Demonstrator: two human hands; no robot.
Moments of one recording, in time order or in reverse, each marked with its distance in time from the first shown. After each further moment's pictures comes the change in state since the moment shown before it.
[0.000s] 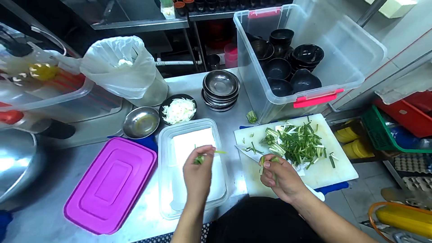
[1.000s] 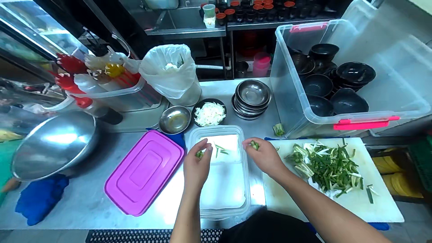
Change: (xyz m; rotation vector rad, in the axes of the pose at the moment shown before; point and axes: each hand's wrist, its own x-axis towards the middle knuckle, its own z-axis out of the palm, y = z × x) left_hand 0.051 -0.003 -0.072 0.425 0.097 -0.064; right_hand 0.119 -0.002 0.088 -1.000 0.012 -0.089
